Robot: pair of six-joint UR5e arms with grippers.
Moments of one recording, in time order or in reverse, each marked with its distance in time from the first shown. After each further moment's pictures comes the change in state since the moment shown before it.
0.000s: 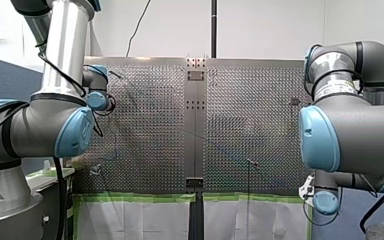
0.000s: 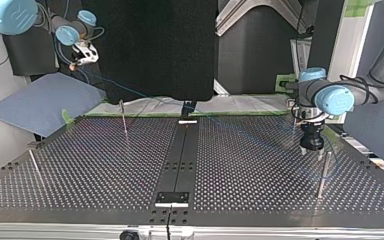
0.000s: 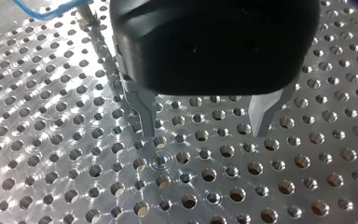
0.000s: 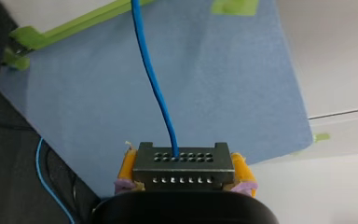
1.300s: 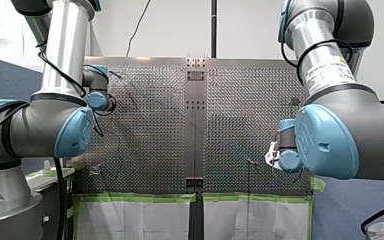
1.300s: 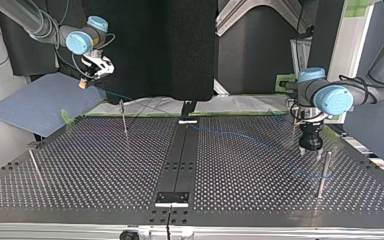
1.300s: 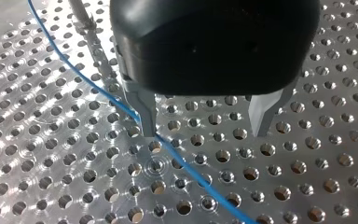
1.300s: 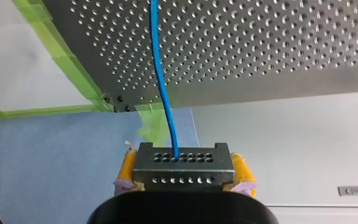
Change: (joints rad) left arm -0.005 0.000 0.000 0.000 0.001 0.001; right arm 0.265 -0.322 0.047 0.166 0.143 -0.130
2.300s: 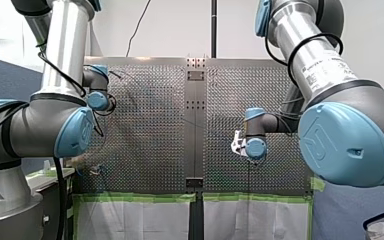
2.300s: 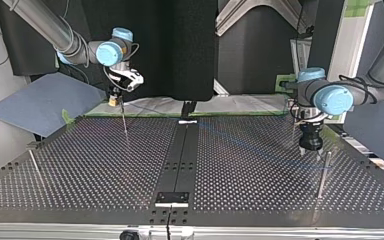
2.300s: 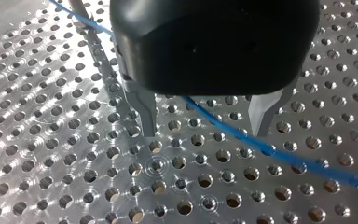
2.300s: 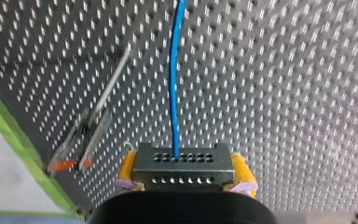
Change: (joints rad) left arm -0.001 0.000 0.000 0.000 -0.001 0.001; right arm 0.248 -0.010 -0.171 0.105 0.073 -0.079
